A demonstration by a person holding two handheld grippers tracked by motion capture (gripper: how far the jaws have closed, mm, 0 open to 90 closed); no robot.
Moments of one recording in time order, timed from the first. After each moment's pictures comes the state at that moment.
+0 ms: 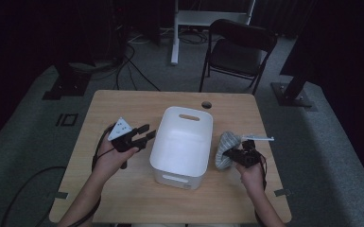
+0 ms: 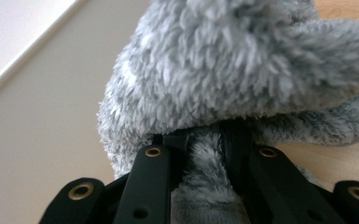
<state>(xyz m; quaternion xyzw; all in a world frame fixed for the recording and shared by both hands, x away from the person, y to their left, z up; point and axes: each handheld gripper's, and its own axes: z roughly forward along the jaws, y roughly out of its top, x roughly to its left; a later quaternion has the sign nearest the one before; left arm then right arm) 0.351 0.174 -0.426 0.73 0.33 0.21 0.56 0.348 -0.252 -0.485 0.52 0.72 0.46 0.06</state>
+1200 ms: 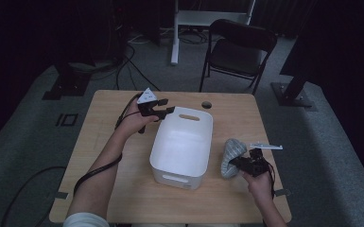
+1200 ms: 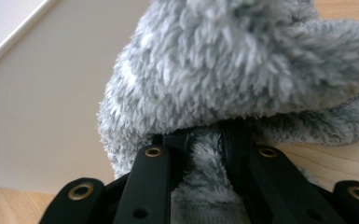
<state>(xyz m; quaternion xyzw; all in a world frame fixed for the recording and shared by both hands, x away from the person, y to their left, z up) 0.484 0.126 -0.437 0.78 0.26 0.19 0.54 0.322 -0.272 -0.491 0.52 0.72 0.46 0.04</state>
